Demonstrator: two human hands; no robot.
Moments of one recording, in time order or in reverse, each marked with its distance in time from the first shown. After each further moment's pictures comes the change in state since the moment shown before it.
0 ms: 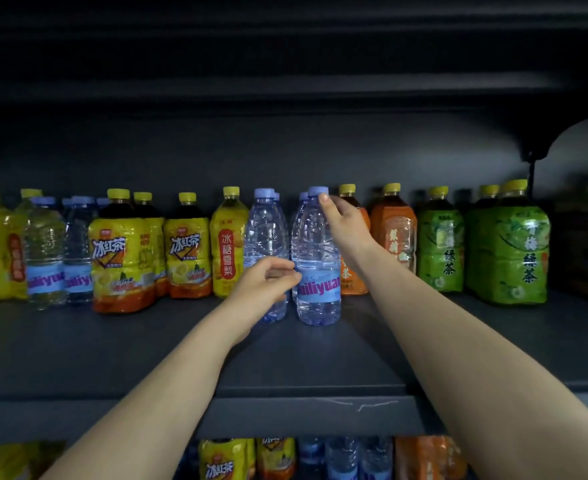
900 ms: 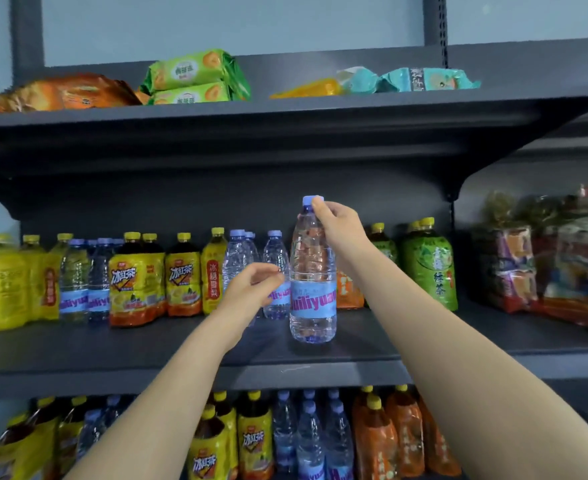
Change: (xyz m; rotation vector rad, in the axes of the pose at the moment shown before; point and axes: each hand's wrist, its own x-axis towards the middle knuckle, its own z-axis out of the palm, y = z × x) left_hand -0.093 0.092 0.045 -0.046 0.124 0.065; right_hand -0.089 -0.105 -0.082 0.069 0.009 -0.078
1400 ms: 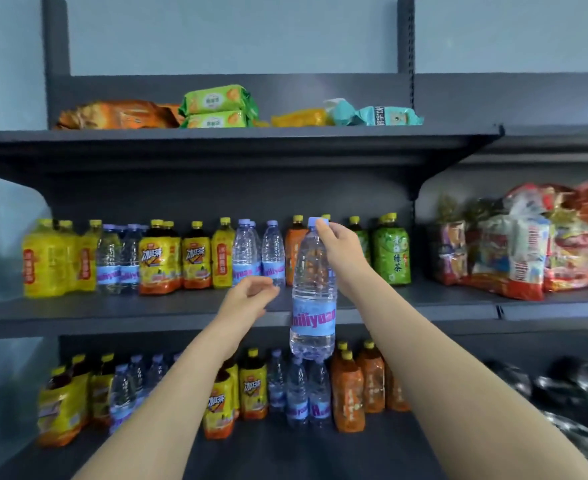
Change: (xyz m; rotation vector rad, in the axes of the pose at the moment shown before) left_hand -0.149 0.042 -0.026 -0.041 -0.030 -0.098; right_hand -0.159 -0.070 -0.009 -0.051 0.070 0.086
